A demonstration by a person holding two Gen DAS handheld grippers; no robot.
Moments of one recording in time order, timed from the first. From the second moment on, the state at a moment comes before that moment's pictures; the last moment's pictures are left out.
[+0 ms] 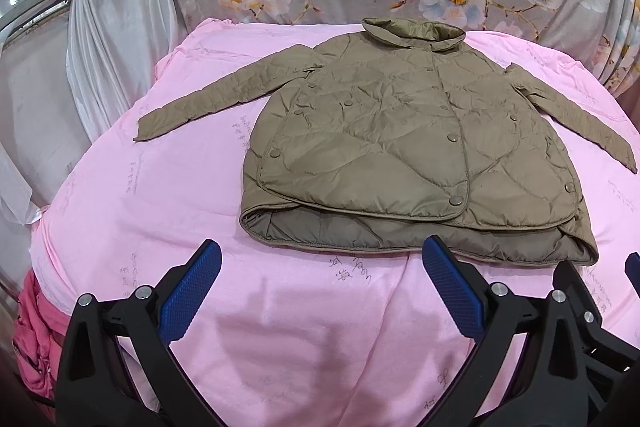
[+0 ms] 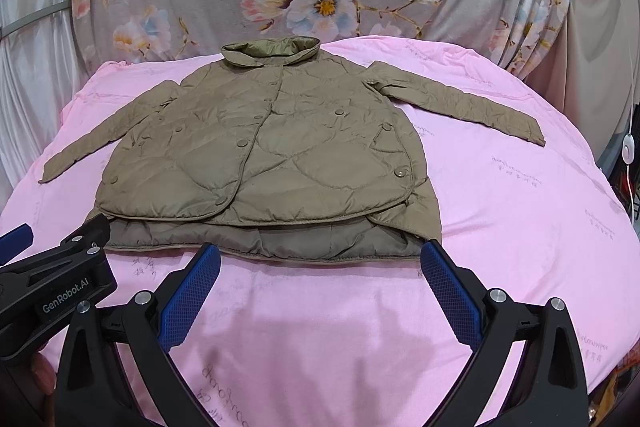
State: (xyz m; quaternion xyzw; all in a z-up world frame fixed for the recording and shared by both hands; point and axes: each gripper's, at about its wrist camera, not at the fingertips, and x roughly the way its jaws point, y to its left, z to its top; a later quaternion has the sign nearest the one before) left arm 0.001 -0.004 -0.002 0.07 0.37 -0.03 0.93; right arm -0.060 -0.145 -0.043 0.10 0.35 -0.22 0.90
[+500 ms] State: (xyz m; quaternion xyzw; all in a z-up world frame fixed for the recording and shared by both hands) left arm 0.001 -0.004 -0.002 0.07 0.37 -0.03 0.93; right arm -0.060 -0.145 -0.043 0.10 0.35 -0.22 0.90
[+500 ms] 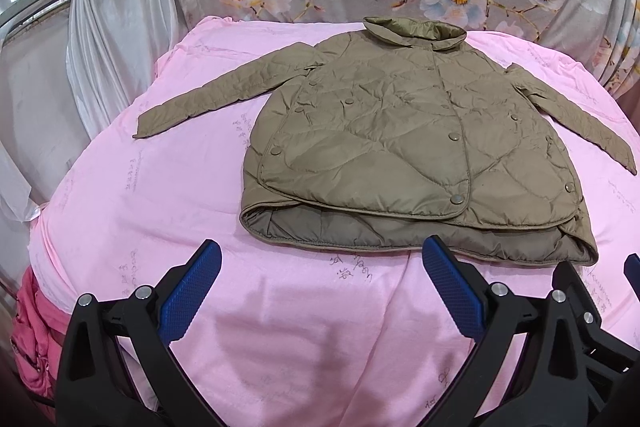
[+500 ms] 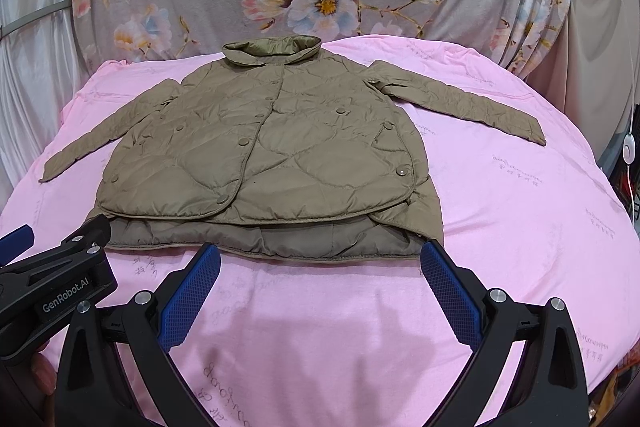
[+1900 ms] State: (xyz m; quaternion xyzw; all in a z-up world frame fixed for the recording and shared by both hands) left arm 0.025 -0.007 -0.014 0.07 0.37 -0.02 0.92; right arm -0.044 -0.176 -0.063 0.12 0.36 -0.23 0.90
